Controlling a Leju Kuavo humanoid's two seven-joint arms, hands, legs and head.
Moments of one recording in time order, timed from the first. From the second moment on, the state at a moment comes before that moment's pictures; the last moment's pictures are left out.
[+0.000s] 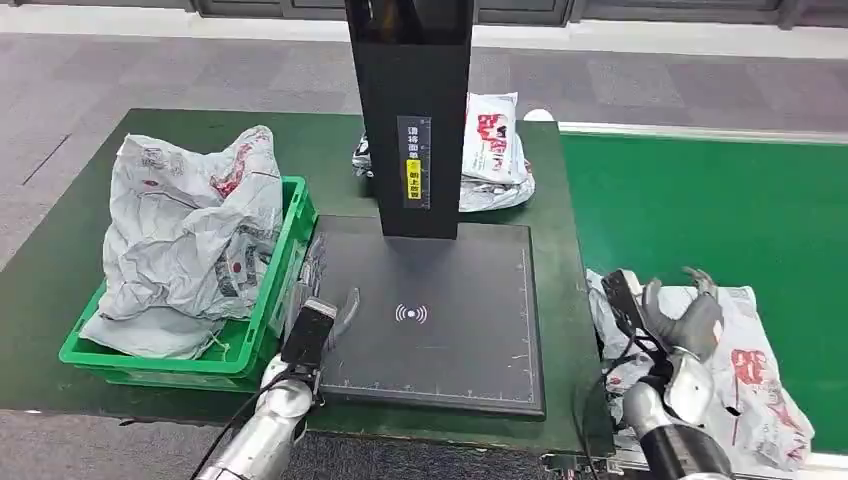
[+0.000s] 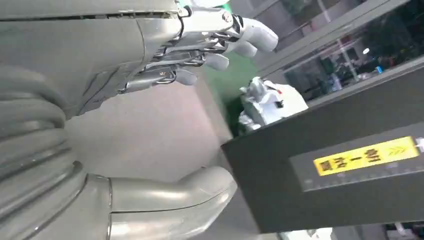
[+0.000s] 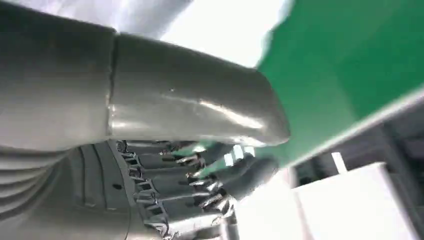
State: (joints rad) left arm -0.27 -0.16 -0.18 -0.98 -0.20 0.34 -0.52; right arm -0.30 -0.11 0.12 -0.89 1.26 -0.53 0.29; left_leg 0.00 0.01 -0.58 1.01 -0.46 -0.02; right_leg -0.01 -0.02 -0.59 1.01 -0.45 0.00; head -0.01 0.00
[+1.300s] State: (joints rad) left arm -0.27 -0.15 -0.20 -0.91 -0.17 0.30 -0.54; right arm -0.34 -0.21 -0.10 -0.60 1.25 0.04 0.04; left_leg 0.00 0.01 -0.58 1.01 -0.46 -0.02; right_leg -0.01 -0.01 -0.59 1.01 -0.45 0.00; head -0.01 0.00
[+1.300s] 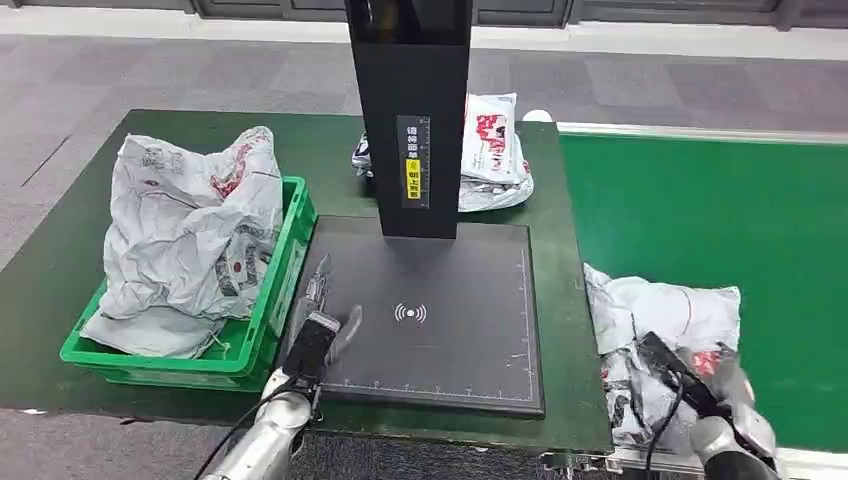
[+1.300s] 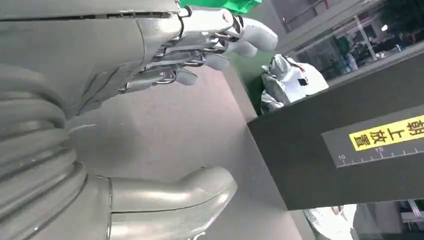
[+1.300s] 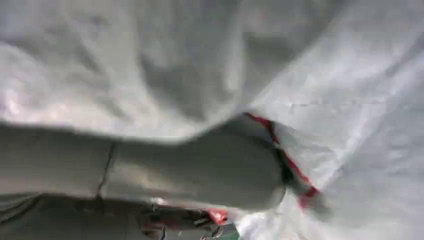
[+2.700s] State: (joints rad) left arm -0.34 -0.17 -0.22 -0.88 -0.18 0.45 -0.59; right arm -0.54 -0.01 0.33 -1.12 0.80 -0.41 -0.09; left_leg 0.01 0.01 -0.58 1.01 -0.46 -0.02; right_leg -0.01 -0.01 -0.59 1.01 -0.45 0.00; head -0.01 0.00
